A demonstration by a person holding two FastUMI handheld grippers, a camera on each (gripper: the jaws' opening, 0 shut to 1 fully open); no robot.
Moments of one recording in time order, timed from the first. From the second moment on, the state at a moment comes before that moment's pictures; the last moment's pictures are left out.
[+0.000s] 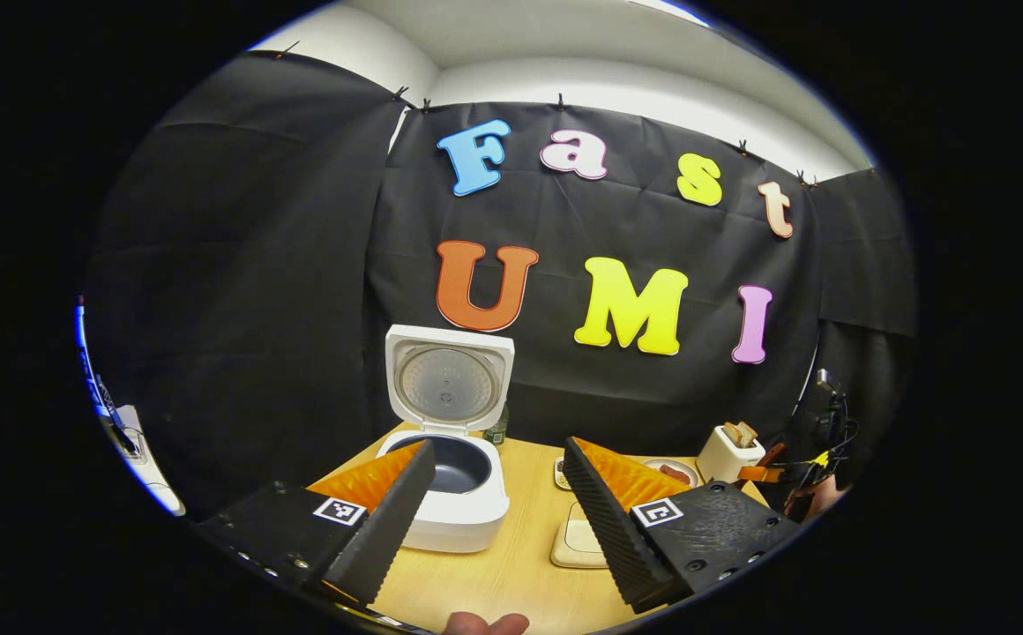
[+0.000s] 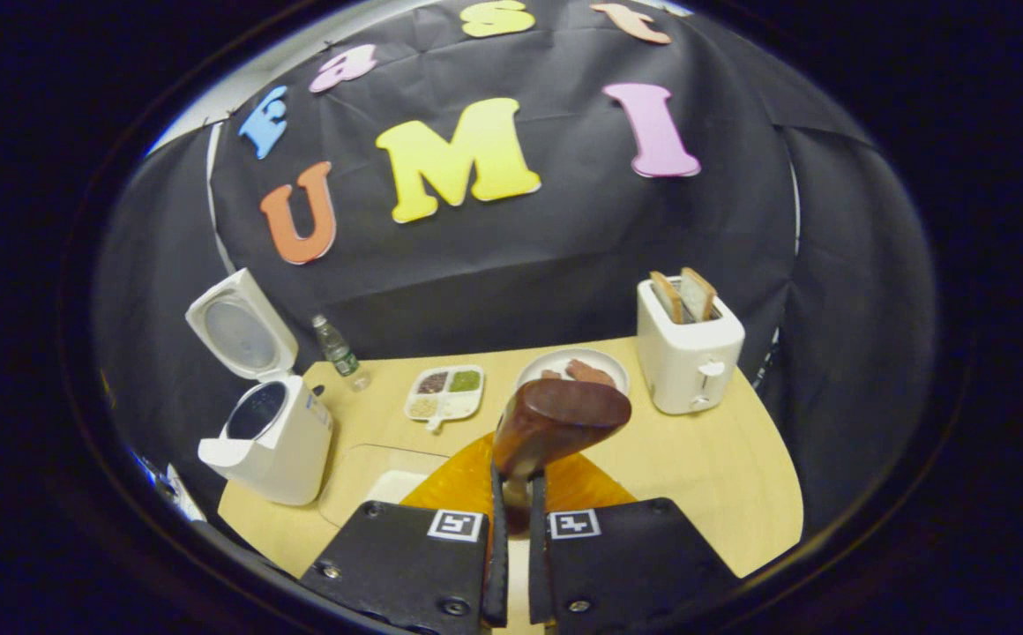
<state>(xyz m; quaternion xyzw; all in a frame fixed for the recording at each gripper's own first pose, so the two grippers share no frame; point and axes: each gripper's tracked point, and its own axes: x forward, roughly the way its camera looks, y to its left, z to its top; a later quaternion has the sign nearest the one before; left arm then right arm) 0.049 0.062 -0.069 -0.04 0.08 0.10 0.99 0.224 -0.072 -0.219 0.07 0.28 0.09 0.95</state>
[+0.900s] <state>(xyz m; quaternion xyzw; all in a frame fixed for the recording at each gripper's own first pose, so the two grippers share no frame) 0.003 0.134 -0.095 -0.06 0.12 0.16 0.98 0.239 0.035 -0.348 -0.22 0.29 0.09 0.93</state>
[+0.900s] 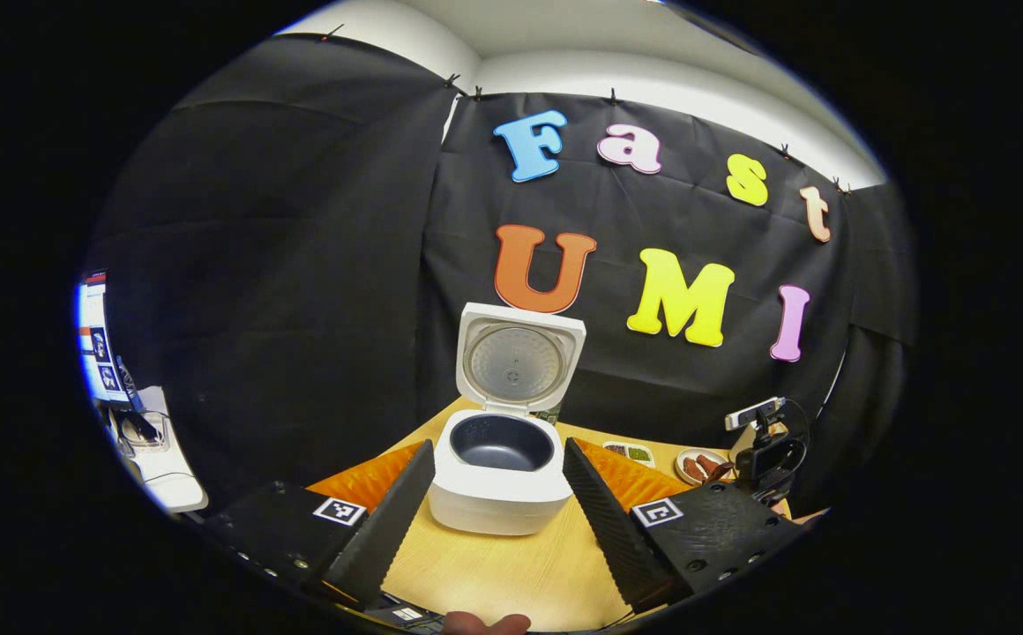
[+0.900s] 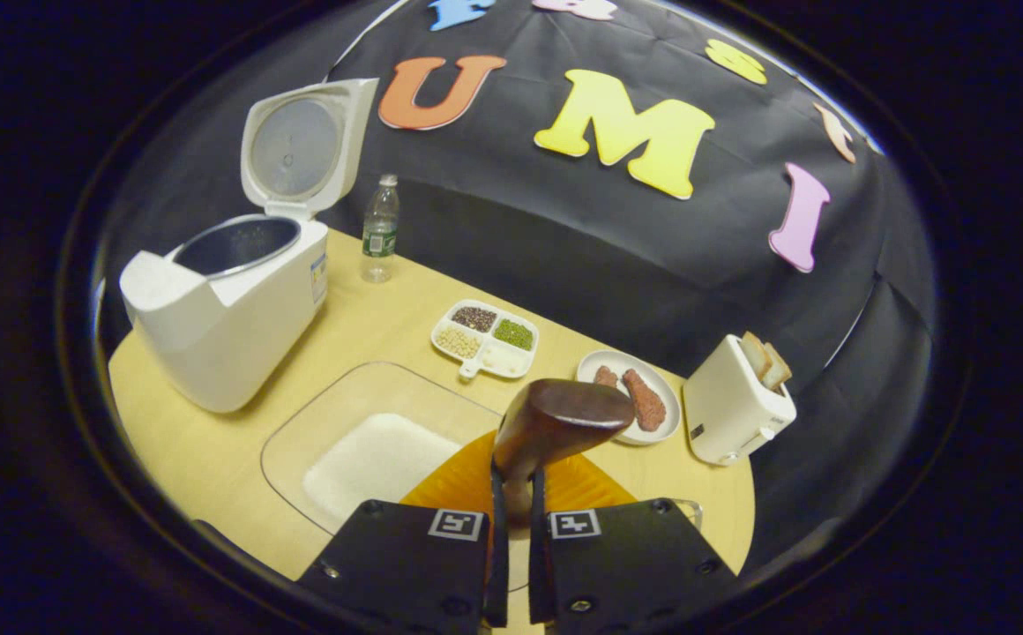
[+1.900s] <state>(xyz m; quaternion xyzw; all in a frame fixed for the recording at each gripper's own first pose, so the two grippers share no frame) -0.005 0.129 -0.098 -0.06 0.15 0.16 0.97 0.229 0.076 -0.362 0.25 0.37 0.14 0.89</state>
